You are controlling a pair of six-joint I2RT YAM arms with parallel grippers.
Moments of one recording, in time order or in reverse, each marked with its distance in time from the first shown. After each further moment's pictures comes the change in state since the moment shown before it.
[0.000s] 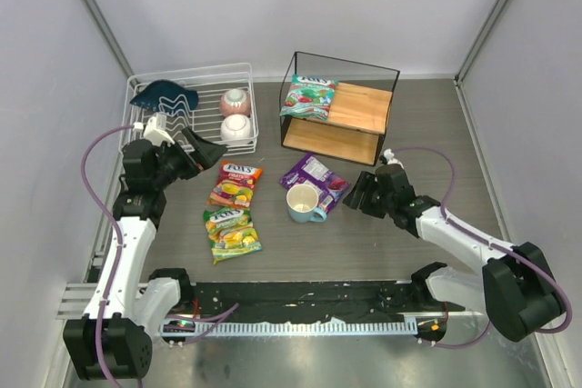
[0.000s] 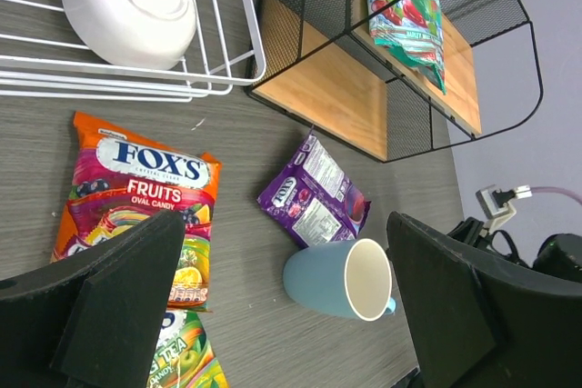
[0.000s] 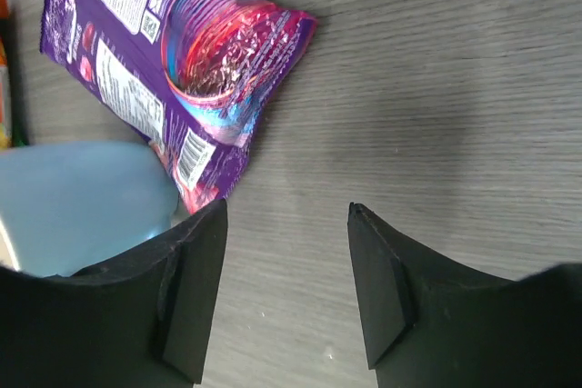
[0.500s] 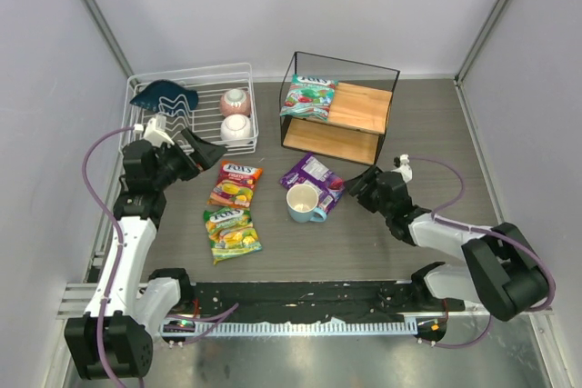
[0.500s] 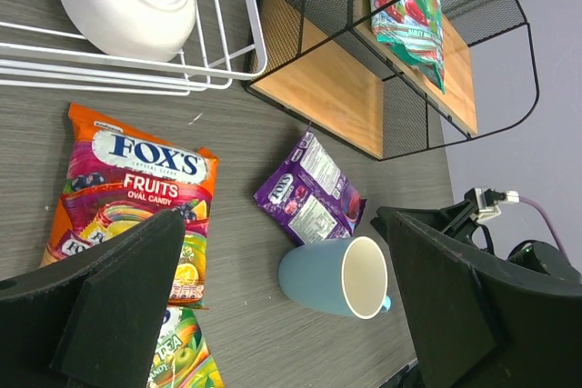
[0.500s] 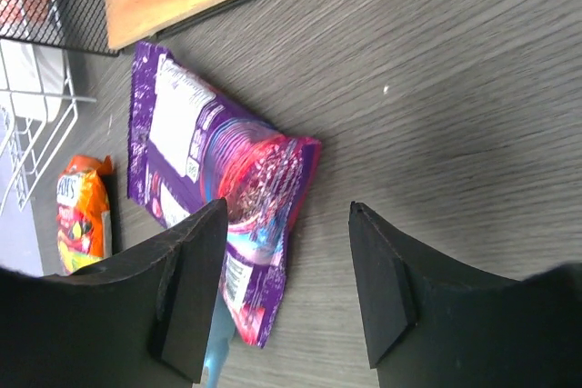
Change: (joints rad) left arm 0.011 0.004 -0.016 0.011 0.019 -0.020; right arm 0.000 0.106 -0.206 0.567 0.166 0.313
